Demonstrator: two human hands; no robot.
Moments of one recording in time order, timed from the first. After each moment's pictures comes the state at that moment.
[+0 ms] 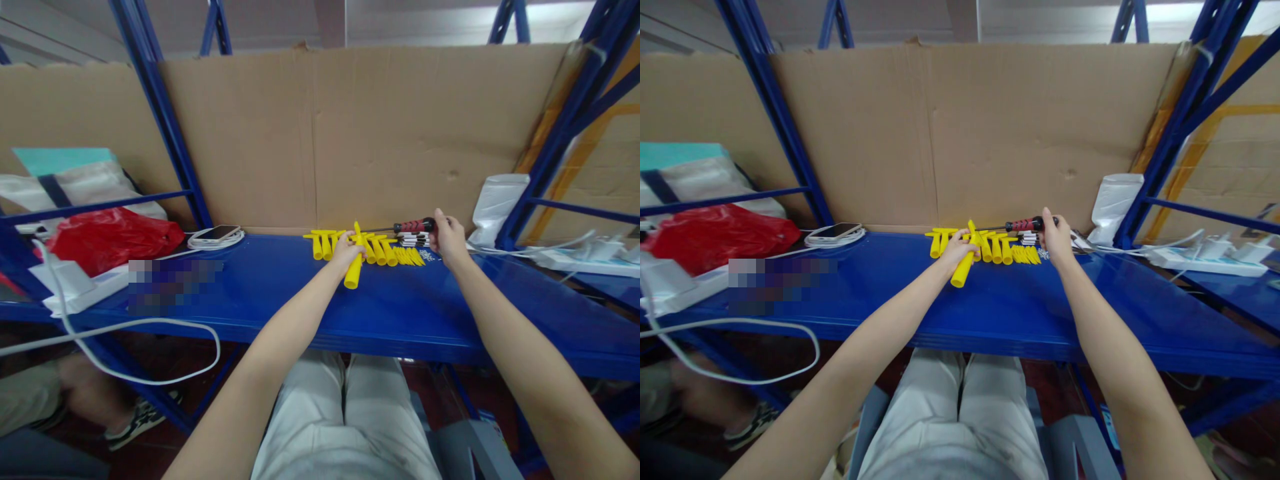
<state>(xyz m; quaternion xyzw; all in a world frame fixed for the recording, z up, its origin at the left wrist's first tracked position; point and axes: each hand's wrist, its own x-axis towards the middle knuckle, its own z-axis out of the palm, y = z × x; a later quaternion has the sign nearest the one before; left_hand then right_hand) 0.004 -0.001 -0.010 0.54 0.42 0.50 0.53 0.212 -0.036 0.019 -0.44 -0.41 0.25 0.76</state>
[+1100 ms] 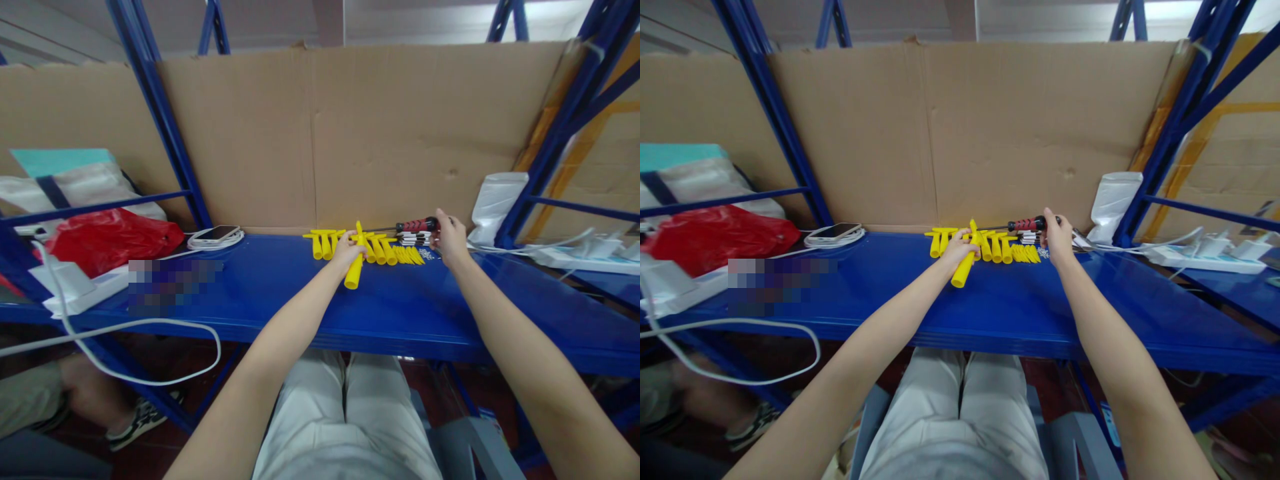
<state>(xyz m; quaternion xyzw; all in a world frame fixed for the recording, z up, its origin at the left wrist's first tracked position) 0.006 -0.006 -0.008 0.55 0.41 0.50 0.53 0.214 -0.037 0.019 -0.47 -0.42 0.22 0.74</state>
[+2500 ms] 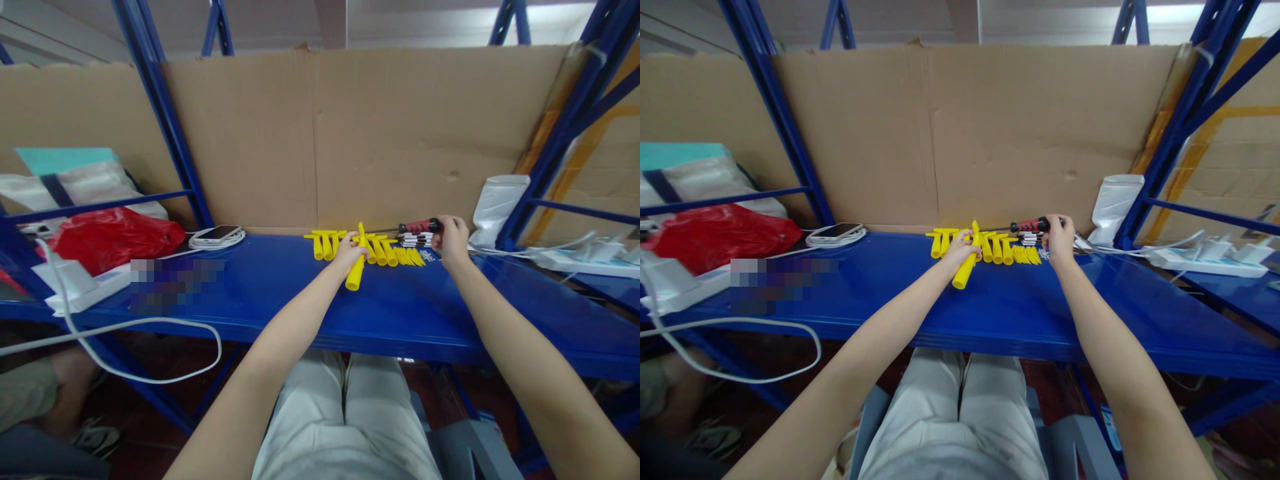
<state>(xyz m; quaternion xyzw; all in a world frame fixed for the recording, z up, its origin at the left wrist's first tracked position) 0.008 0.000 -0.013 0.56 0.41 0.50 0.52 0.213 -0.035 0.018 -0.46 -0.39 0.21 0.77</state>
